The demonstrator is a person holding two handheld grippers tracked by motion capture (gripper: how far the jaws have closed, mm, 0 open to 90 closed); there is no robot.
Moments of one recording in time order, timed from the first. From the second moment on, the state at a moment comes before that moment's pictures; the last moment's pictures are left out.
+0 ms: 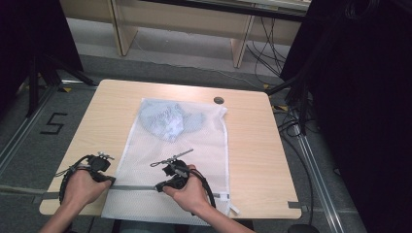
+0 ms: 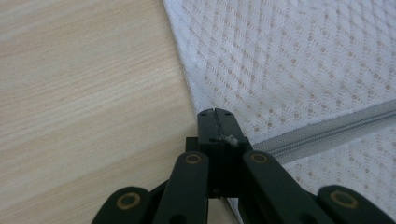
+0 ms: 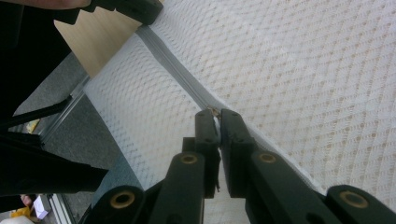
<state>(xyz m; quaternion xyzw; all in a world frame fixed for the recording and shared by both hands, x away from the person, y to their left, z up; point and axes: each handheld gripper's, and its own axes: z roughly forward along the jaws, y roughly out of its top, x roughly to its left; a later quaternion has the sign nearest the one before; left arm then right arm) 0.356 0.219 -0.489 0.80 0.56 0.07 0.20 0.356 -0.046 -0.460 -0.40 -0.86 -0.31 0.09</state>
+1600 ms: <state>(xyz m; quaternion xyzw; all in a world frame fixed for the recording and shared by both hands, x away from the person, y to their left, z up) 0.358 0.221 -0.489 0.81 0.54 0.08 0.19 0.354 -0.069 -0.456 -0.41 -0.85 -0.32 0.08</state>
